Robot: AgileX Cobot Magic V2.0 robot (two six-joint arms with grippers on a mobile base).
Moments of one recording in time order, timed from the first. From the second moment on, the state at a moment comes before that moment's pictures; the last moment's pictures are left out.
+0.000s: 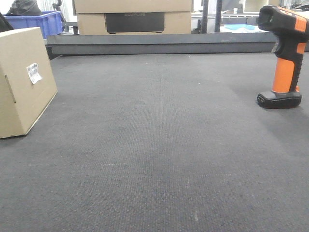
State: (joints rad) left arm 0.12 0.13 -0.29 0.30 0.19 -0.45; right arm 0.07 0.00 0.00 0.02 0.02 -0.01
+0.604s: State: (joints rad) left arm -0.01 0.01 0.00 0.12 0.04 -0.15; right arm 0.07 0.00 0.00 0.02 0.02 -0.01
